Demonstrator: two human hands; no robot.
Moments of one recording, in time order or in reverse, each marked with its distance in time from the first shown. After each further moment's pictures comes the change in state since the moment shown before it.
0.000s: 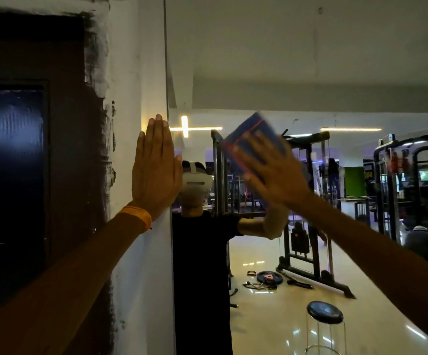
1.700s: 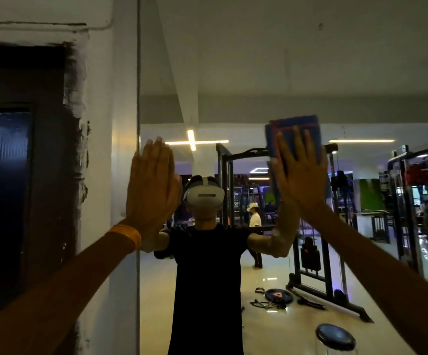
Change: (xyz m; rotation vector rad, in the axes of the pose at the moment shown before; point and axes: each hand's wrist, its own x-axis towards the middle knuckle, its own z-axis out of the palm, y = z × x) left_hand 0.000 0.057 0.010 0.092 0.010 0.062; right_hand -0.031 0.085 -0.009 0.076 0.087 0.490
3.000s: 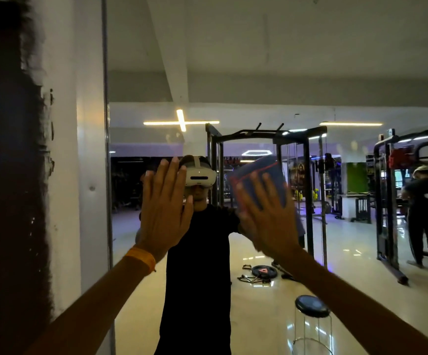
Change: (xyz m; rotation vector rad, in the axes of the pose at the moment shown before) left_hand -0.082 0.081 0.048 -0.049 -0.055 0.024; right_hand -0.146 0.005 0.015 -0.025 -0.085 -0.232
